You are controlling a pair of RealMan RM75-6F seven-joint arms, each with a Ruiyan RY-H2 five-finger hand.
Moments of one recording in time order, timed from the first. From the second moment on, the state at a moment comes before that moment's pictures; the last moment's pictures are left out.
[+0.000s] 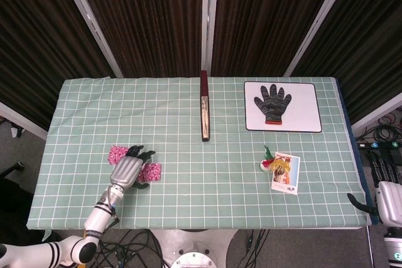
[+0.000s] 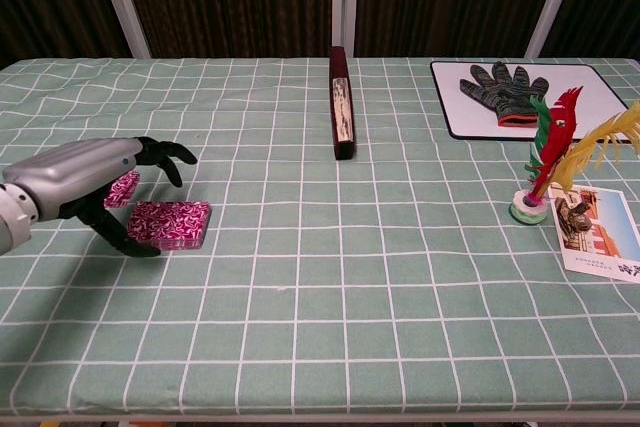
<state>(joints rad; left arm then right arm) -0.51 -1.68 -0.09 -1.42 1.21 1.05 0.30 0.01 -1.09 0.07 -1.60 -1.44 1.46 0.15</state>
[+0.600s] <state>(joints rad) -0.51 -1.72 -0.09 -1.37 1.19 1.06 0.33 0.01 -1.10 0.07 -1.55 -1.43 1.45 0.20</state>
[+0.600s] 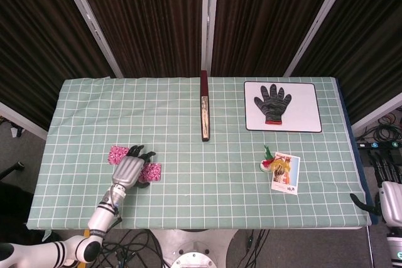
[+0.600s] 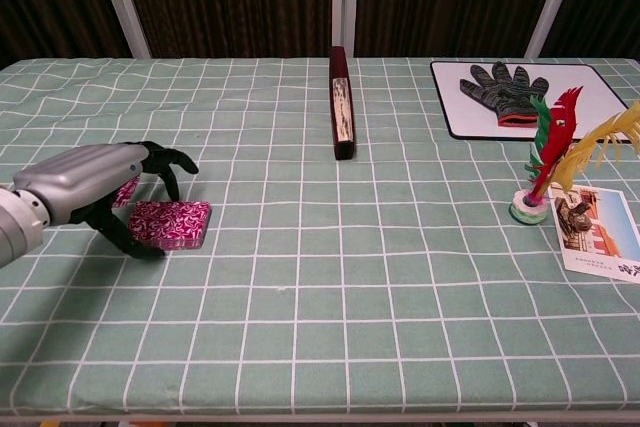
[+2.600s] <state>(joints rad) -0.50 -1.68 -0.14 -1.40 1.19 1.08 0.24 0.01 -1.09 0.07 -1.56 -1.42 1.44 0.21</state>
